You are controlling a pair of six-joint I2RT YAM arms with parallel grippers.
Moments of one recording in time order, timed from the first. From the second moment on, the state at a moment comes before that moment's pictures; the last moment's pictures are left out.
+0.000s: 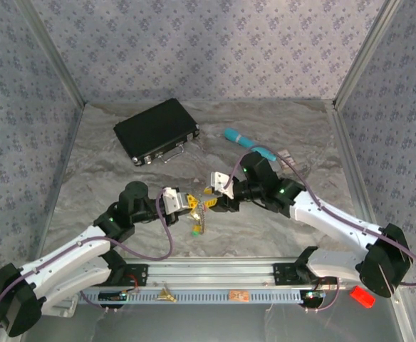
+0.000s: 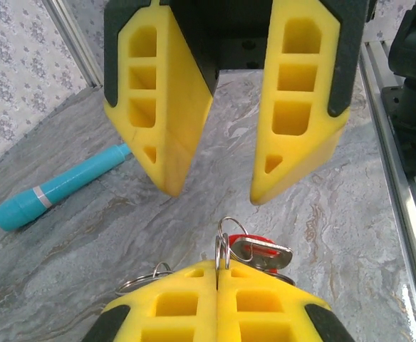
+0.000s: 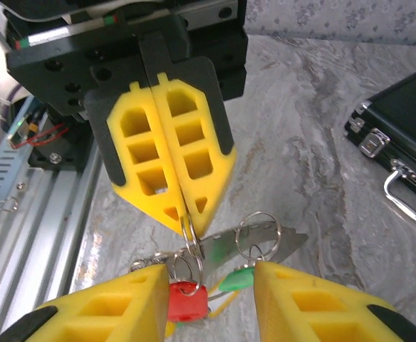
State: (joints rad) left arm -0.75 0.80 0.42 0.11 0.50 0.35; right arm 0.78 1.17 0.86 -0.25 -0.62 -0.49
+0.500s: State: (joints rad) left arm -0.75 0.80 0.41 0.16 0.50 0.33; right arm 0.79 1.23 0.85 -0.17 -0.67 -0.46
